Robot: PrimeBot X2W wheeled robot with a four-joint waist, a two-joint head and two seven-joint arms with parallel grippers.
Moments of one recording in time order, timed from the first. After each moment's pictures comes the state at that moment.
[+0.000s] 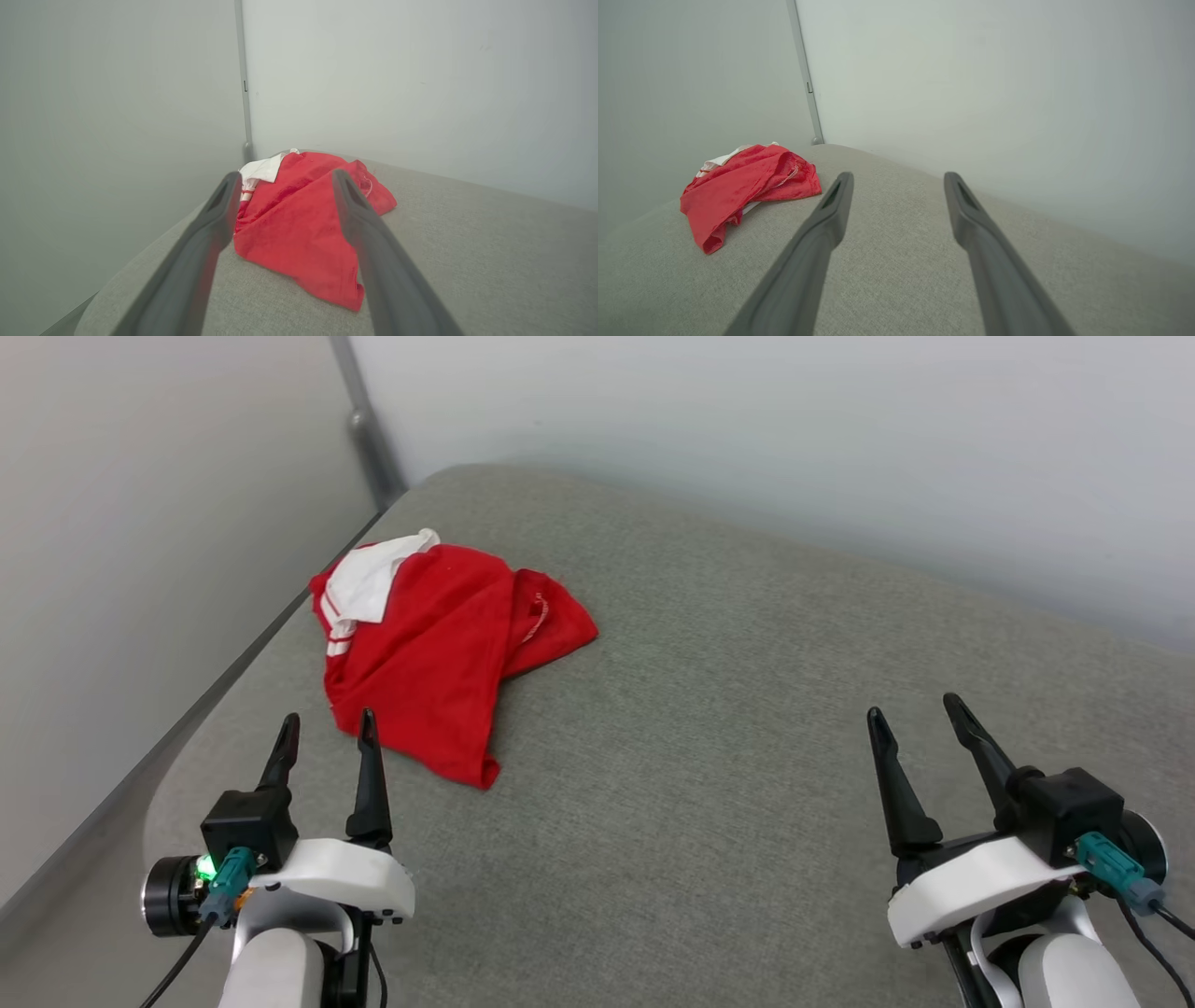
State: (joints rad) left arm -0.21 0.08 0.00 0.30 -0.15 0.00 -0.26; right arm -0.11 -0.05 0.06 0.05 0.08 0.13 -0.08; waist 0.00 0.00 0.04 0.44
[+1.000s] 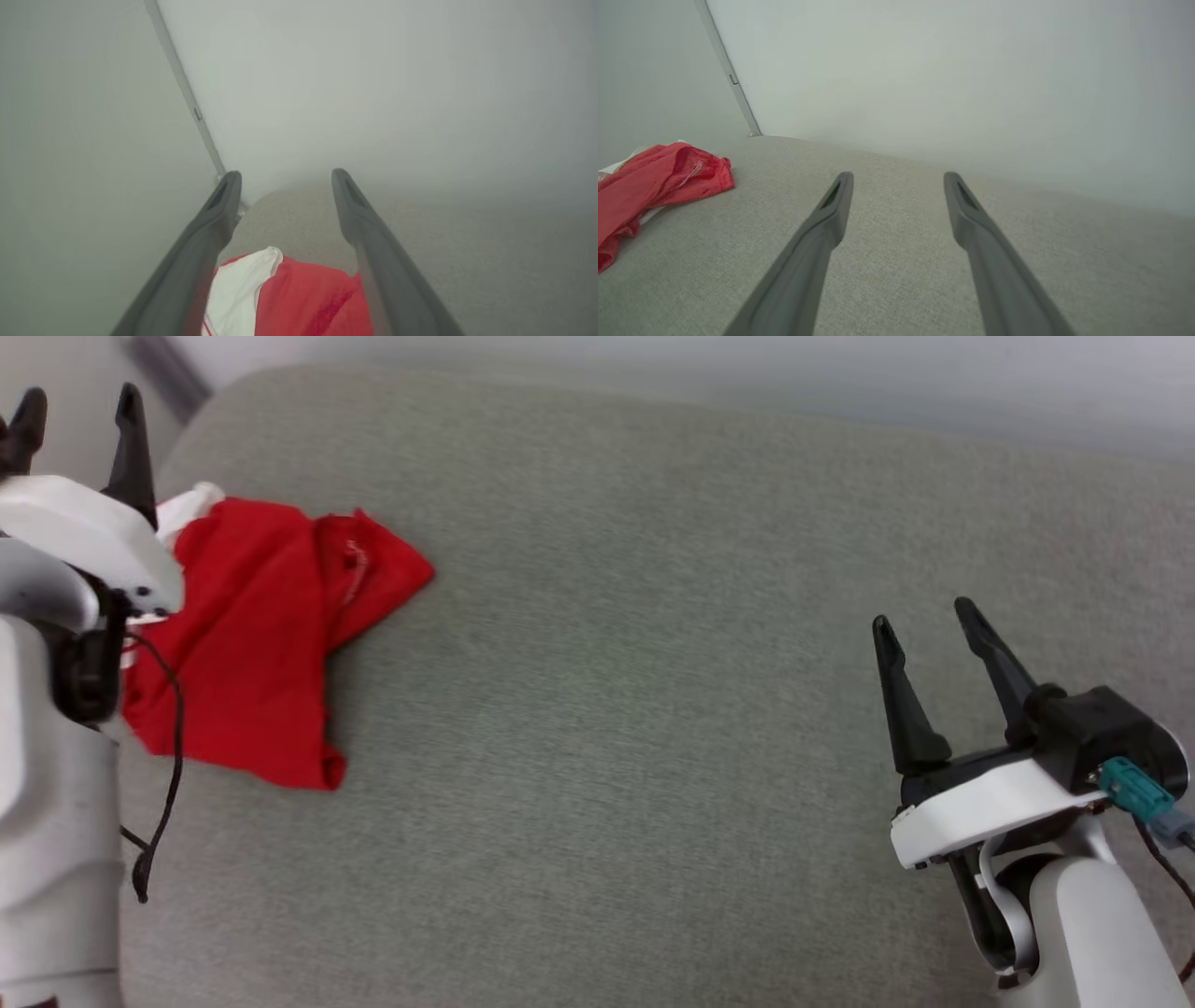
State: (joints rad) left arm -0.74 0.34 0.08 0.43 -0.22 -0.10 0.06; right arm -0.23 -0.07 0.08 0.01 0.08 0.13 -0.05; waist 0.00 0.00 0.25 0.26
